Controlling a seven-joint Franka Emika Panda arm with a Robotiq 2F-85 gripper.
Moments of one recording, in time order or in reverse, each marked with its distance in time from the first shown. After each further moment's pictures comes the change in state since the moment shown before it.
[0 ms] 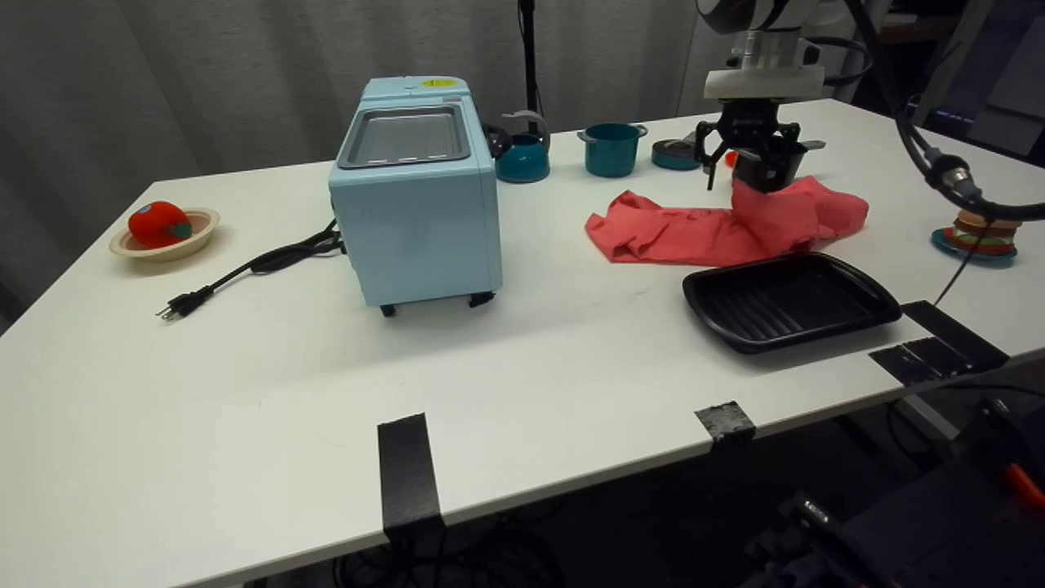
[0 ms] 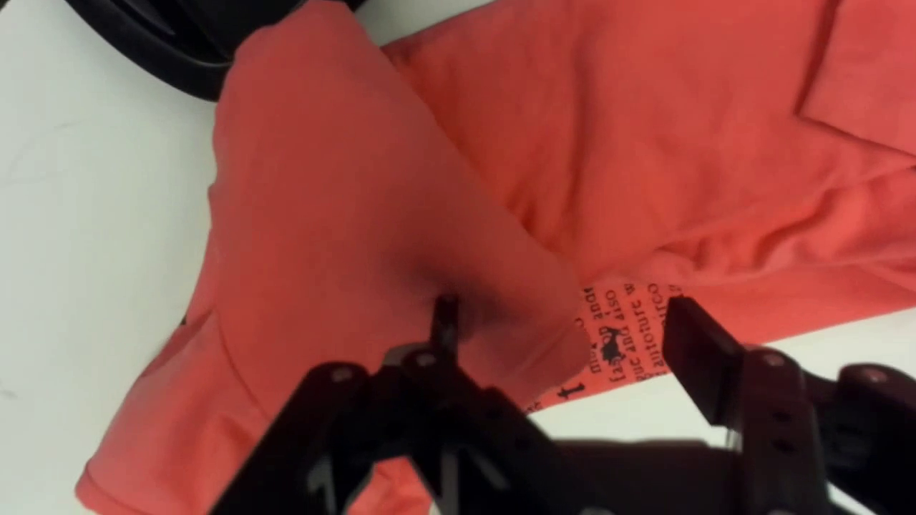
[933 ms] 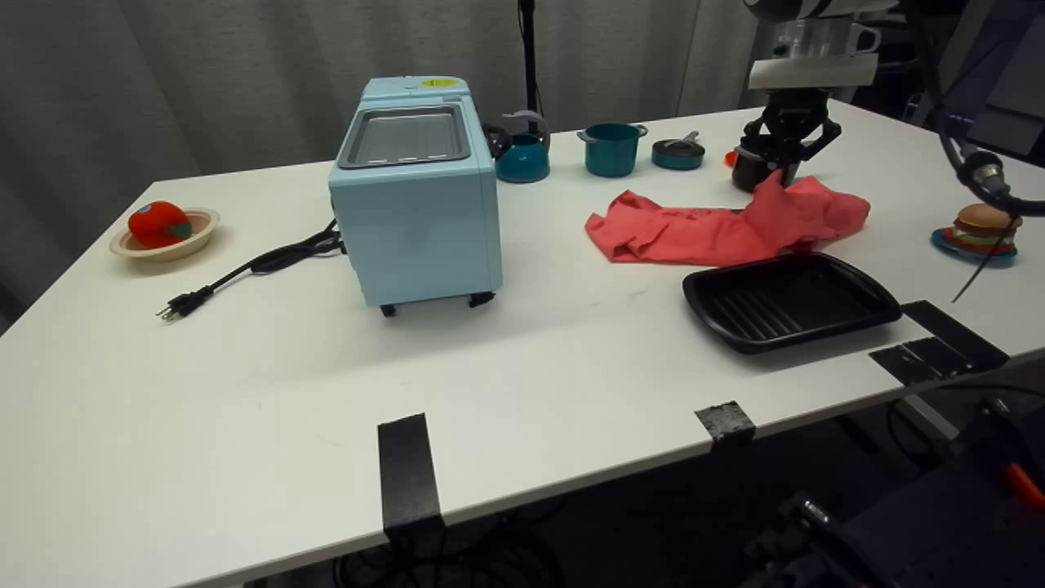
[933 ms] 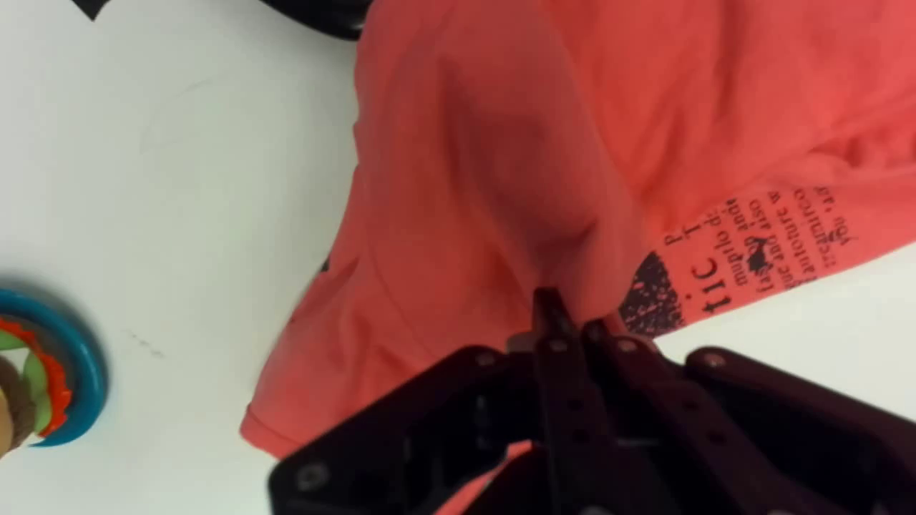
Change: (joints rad) arm -0.012 -0.057 -0.087 -0.071 -0.012 0.040 0.002
